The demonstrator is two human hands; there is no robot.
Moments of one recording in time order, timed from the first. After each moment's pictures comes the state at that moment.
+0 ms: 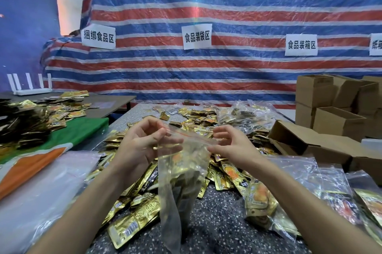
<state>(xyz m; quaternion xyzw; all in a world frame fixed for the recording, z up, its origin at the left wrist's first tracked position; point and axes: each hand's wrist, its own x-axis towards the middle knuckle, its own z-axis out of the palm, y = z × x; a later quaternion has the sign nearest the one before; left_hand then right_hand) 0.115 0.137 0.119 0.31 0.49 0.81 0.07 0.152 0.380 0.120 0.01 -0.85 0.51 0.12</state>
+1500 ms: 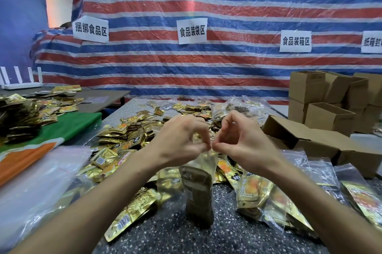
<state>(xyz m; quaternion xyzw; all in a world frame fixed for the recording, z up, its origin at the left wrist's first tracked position) 0.134 0.204 0.146 0.49 0.80 0.28 -0.18 0.209 0.378 0.144 0.12 -0.86 0.44 0.24</state>
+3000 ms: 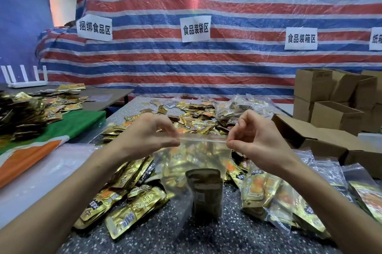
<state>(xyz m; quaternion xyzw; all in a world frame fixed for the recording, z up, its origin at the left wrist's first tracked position) 0.104 0.139 0.142 0.43 0.82 0.35 -0.12 0.211 0.392 0.141 0.11 -0.84 0.47 0.24</state>
